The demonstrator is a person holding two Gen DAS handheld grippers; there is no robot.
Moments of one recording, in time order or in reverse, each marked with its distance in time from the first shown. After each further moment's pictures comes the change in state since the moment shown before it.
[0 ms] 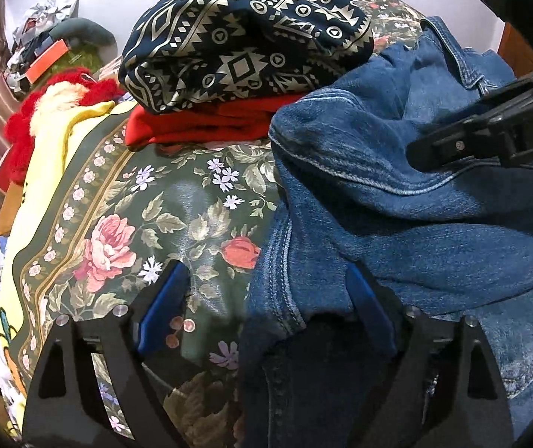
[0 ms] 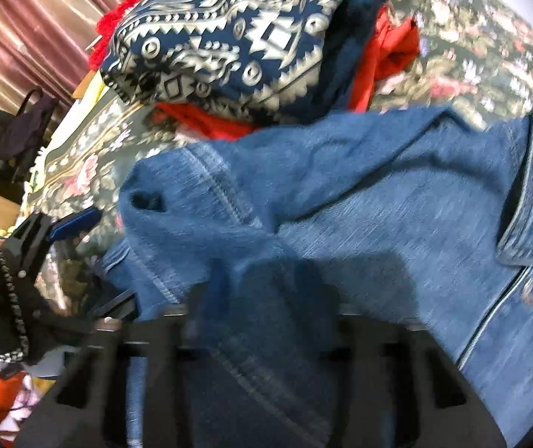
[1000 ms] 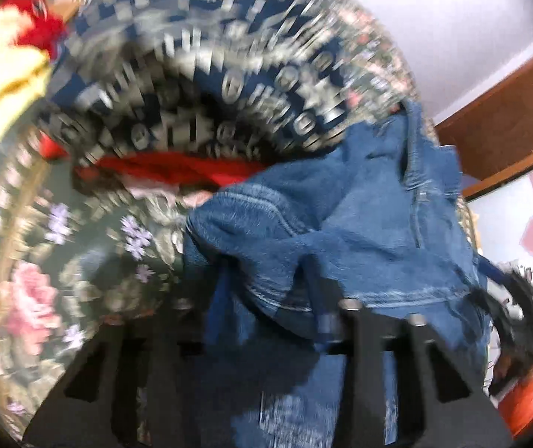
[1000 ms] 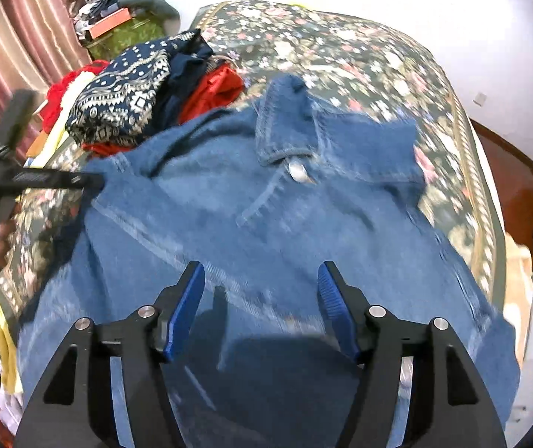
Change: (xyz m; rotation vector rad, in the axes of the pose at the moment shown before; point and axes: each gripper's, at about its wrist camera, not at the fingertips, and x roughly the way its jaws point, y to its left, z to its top) left arm 0.018 0.030 0.090 -0.295 0.203 -0.449; right arm -0.119 -0.063 -0.110 0.175 -0.244 -0.269
